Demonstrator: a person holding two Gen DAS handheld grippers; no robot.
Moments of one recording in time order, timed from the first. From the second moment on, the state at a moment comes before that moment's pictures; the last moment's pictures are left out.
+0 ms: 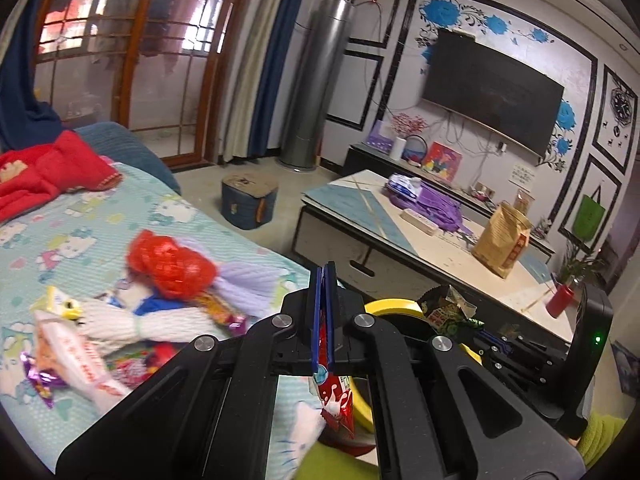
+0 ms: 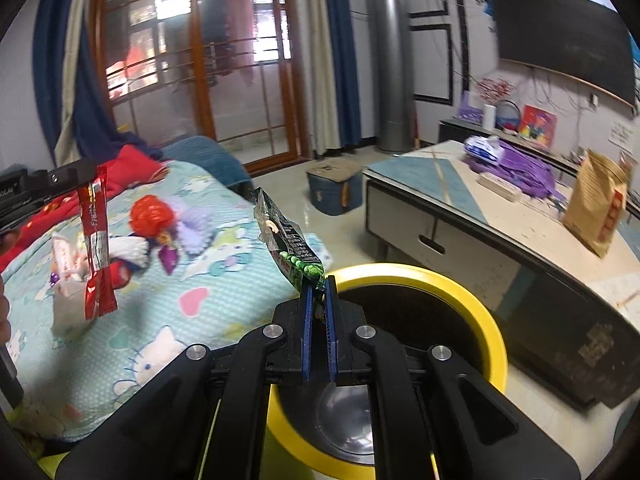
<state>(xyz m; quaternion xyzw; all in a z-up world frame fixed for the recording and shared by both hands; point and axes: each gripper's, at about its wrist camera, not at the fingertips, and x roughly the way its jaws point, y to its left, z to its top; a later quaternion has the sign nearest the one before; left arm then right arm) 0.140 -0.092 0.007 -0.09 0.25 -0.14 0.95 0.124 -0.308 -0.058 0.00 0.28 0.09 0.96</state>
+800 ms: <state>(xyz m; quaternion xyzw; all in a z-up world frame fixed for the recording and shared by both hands) 0.185 -0.205 -0.036 -0.05 0.31 -0.25 0.92 0.136 -0.379 -0.099 0.08 0.36 -0.02 0.93</state>
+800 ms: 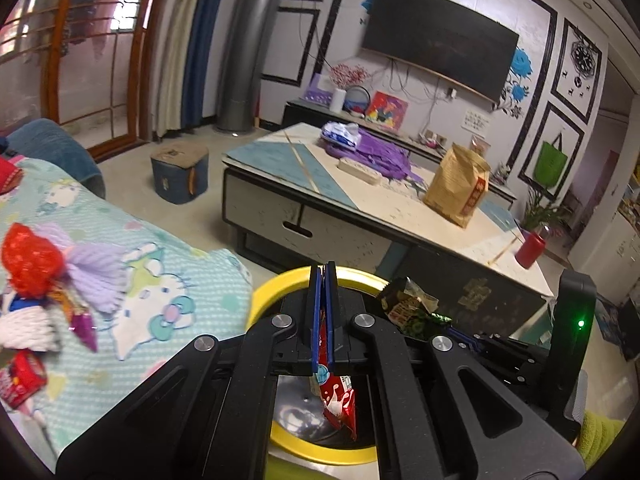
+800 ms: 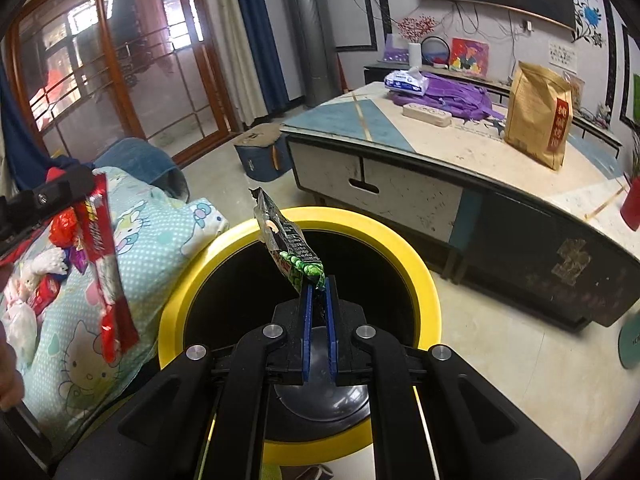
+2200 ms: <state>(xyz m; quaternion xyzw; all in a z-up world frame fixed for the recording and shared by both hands) 0.172 -0.169 -0.025 -0.07 0.31 -0.20 0.93 0.128 -0.371 -0.077 0.09 0.30 0.00 0.95</state>
